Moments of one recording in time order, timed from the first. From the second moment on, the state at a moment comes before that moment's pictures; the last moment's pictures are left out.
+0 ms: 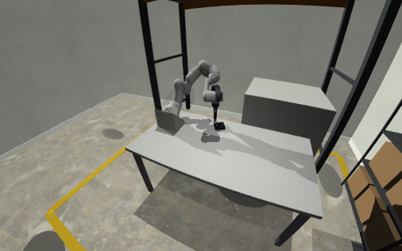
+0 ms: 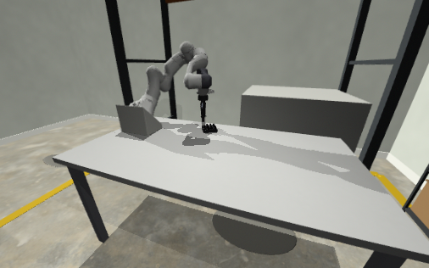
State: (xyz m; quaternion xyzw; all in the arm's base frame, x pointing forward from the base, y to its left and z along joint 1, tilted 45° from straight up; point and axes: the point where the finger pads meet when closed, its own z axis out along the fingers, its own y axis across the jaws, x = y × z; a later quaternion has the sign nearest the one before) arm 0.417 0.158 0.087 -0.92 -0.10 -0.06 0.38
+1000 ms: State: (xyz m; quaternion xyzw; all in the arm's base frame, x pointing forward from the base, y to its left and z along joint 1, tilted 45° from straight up) arm 0.417 0.158 0.087 -0.92 -0.02 -0.03 0.38
